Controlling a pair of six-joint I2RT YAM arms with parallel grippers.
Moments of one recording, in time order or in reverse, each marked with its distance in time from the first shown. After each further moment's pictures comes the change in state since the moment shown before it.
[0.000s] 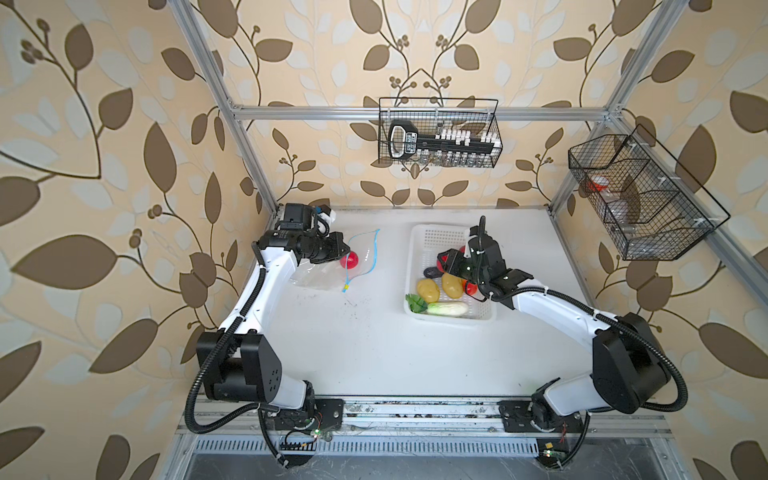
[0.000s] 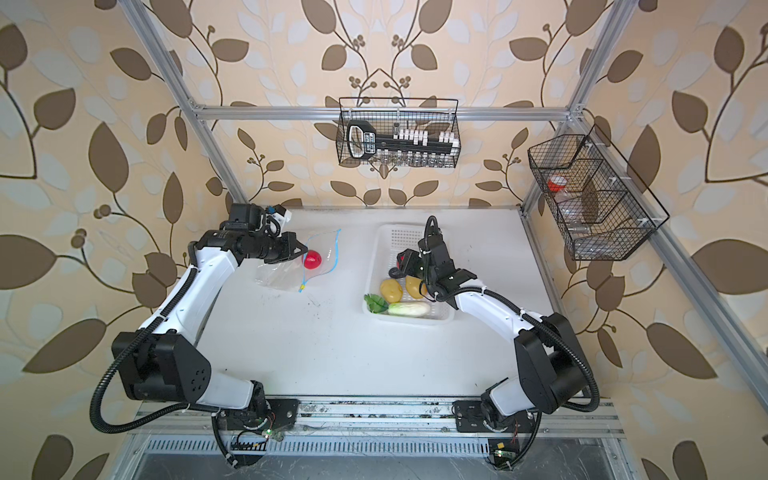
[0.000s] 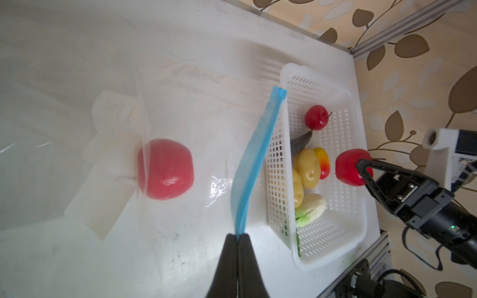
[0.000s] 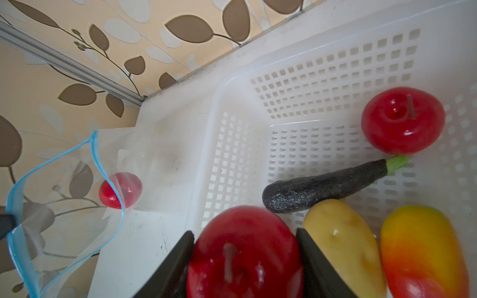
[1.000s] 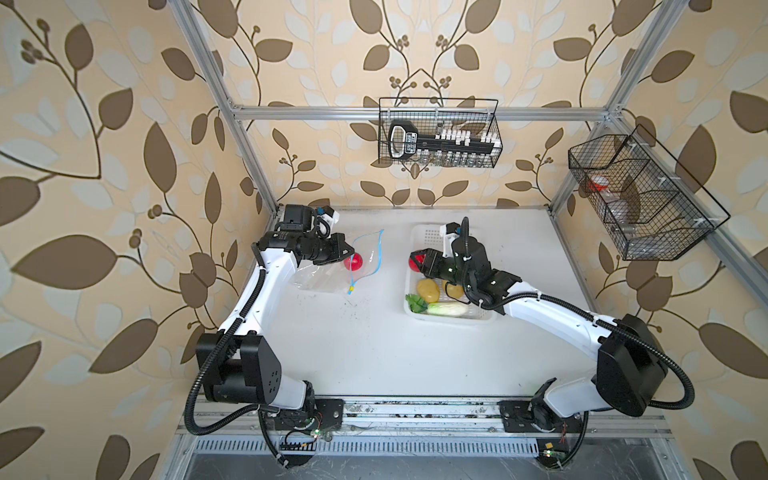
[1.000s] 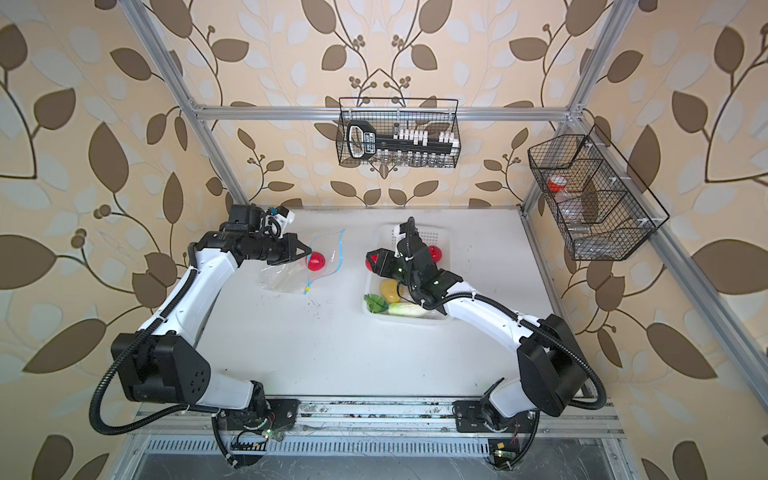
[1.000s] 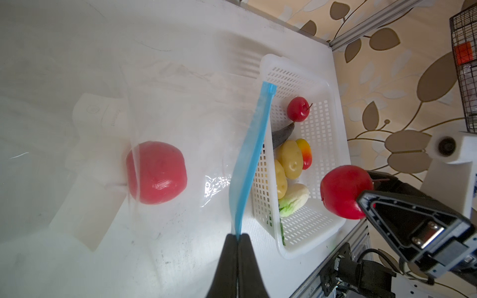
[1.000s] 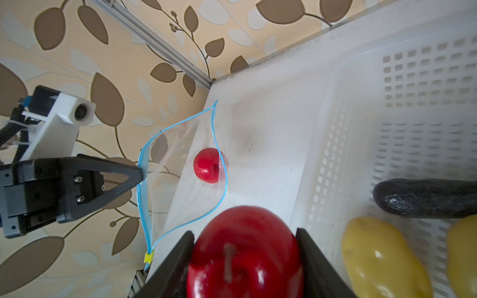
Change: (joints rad) left arm 0.000 -0.004 -0.013 -0.001 0.085 0.006; right arm 0.188 0.029 0.086 0.080 -0.049 0.065
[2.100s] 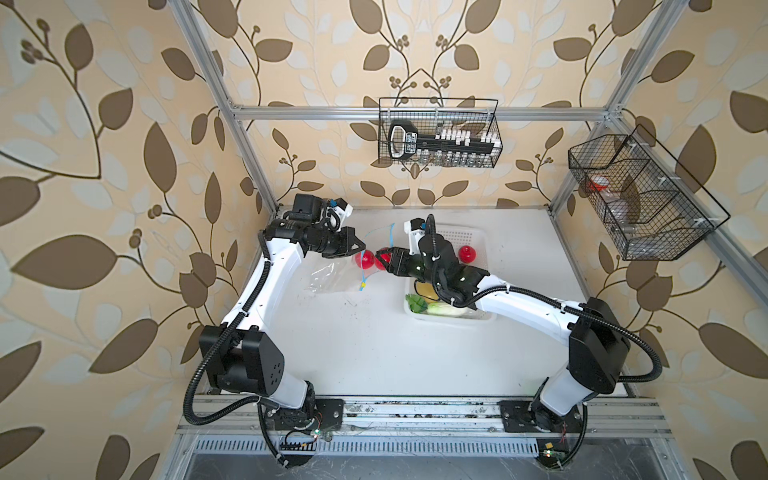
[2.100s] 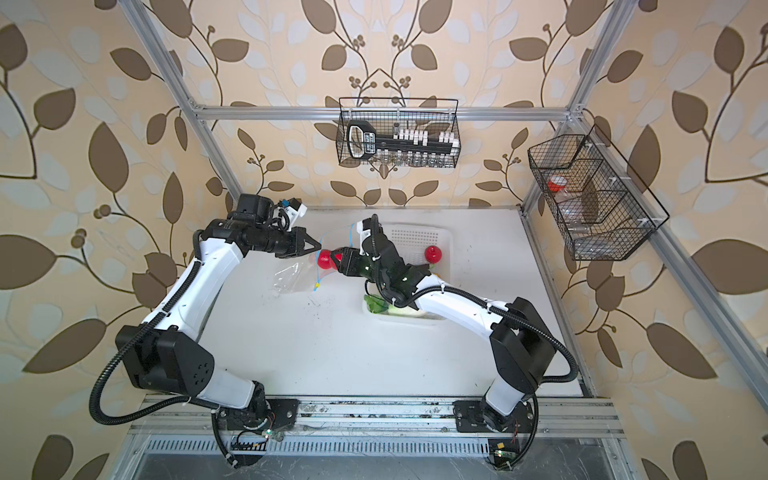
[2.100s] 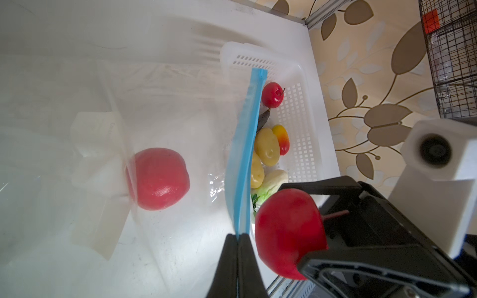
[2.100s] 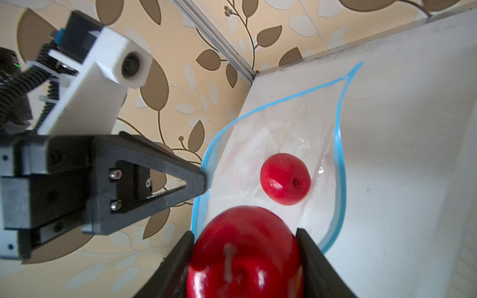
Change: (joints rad) left arm -0.080 0.057 0.155 -0.122 0.043 0.041; right arm 0.141 0.171 0.232 0.044 0.019 -0.005
